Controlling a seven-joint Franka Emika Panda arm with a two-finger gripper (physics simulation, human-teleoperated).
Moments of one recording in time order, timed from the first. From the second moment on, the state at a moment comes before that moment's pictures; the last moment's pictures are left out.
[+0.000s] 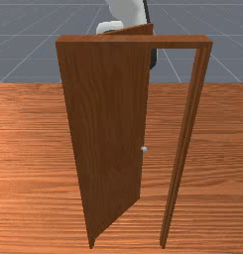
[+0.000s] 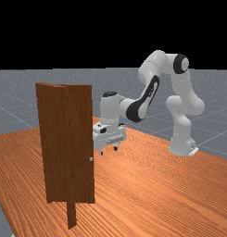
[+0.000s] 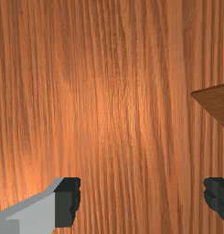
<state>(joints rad) 0.01 0.39 -0.05 -1.94 -0.03 2.34 -0.77</state>
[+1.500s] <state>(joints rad) 0.04 0.59 -0.07 -1.60 -0.08 2.19 -0.67</state>
